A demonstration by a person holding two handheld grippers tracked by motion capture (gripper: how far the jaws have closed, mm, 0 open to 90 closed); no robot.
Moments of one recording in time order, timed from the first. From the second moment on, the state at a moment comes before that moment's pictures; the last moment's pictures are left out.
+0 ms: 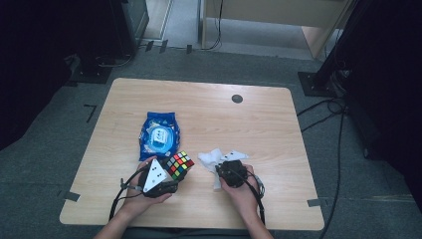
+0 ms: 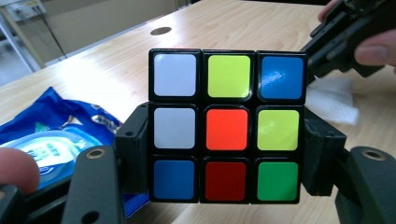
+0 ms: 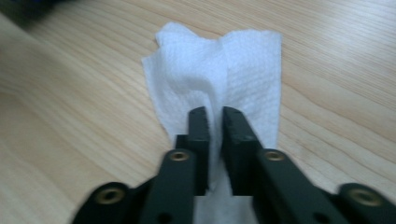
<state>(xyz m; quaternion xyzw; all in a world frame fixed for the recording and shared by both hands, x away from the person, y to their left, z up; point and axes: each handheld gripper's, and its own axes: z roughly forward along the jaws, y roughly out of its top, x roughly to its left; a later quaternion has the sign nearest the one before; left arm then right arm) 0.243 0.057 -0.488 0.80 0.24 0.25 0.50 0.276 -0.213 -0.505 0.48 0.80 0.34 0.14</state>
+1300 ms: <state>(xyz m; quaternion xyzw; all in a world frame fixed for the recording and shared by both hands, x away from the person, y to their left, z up) 0.230 0.044 -0.488 0.81 0.19 0.22 0.51 0.251 -0.199 -0.463 0.40 0.72 0.57 0.01</state>
